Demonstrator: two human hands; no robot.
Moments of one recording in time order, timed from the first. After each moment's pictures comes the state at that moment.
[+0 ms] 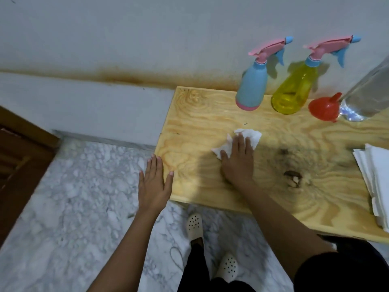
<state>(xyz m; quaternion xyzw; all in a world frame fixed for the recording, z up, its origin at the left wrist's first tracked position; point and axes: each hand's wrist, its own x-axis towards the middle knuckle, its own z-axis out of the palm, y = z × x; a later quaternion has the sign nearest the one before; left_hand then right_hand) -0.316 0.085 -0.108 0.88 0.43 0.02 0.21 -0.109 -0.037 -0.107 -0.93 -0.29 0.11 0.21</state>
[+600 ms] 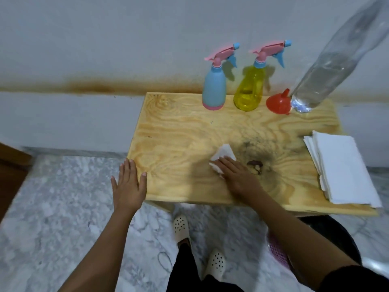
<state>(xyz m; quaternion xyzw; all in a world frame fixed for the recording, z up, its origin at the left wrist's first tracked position) -0.317 0.084 -0.106 0.87 0.46 -0.02 0.17 -0.095 -0.155 -0.096 -0.84 -0.52 0.04 0.14</state>
